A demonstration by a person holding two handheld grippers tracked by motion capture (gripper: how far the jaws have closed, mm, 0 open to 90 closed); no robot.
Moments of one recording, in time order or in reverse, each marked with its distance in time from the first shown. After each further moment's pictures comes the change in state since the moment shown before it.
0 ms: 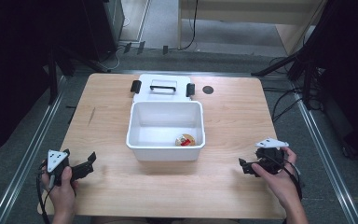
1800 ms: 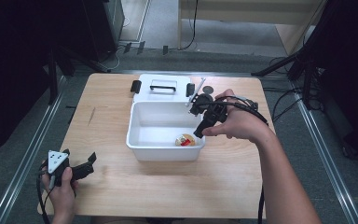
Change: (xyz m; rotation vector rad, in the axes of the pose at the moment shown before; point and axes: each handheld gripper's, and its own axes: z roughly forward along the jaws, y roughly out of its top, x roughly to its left) left arm -0.001 -0.001 -0.001 -0.012 0.003 0.019; right arm 0.134 0.219 -0.025 0.410 0.211 -0.554
